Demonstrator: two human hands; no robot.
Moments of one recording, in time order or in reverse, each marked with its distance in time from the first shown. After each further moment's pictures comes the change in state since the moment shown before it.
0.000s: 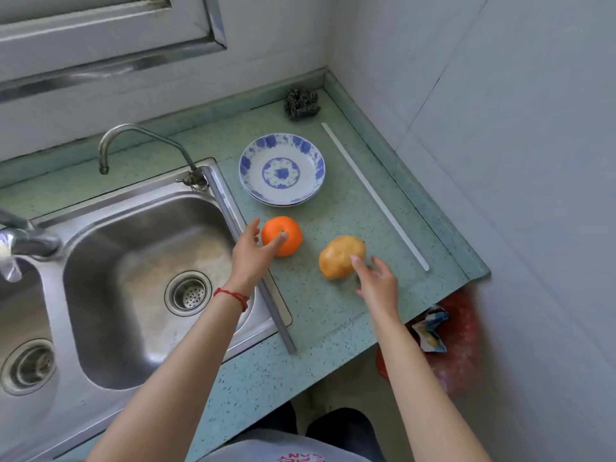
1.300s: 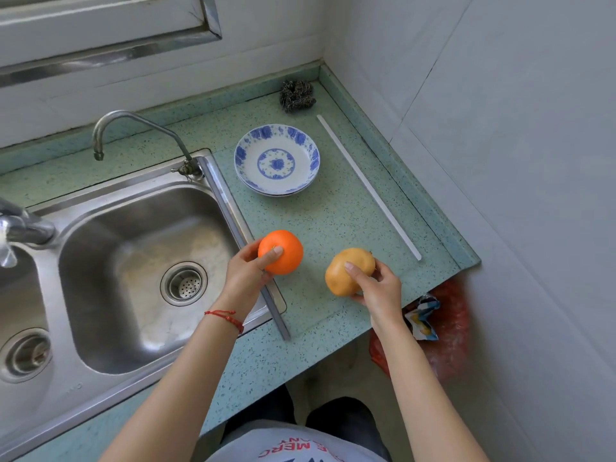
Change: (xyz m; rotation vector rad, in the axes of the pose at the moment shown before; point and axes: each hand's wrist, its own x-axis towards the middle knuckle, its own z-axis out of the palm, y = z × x) left_hand -0.044 -0.016 0.000 -0.605 -0.101 -0.290; right_hand -0.017 0.014 -0.022 0.181 -0.072 0.021
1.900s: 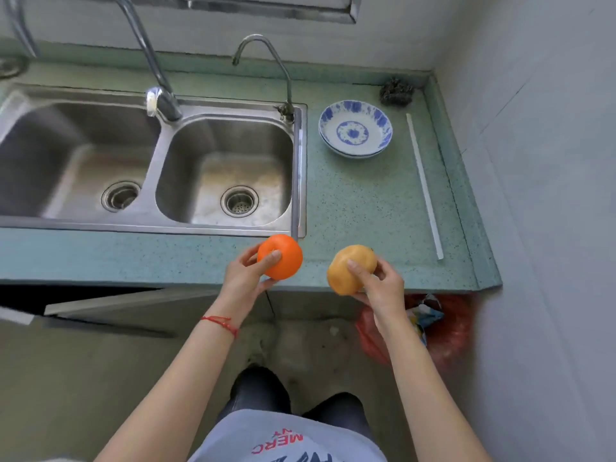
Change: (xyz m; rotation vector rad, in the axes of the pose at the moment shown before) left_hand -0.149 -0.123 -0.010 -0.308 0.358 0.134; right_hand -0.039 0.033 -0.068 -0.244 -0.463 -0.099
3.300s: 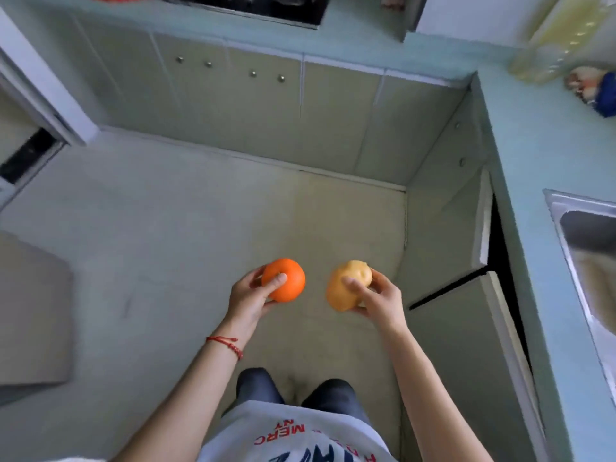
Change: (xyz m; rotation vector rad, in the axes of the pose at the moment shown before) left_hand -0.359 -0.238 -0.275 -1.070 1.343 0.449; right_hand -0.340 0.166 0.252 -0.969 -1.625 -0.156
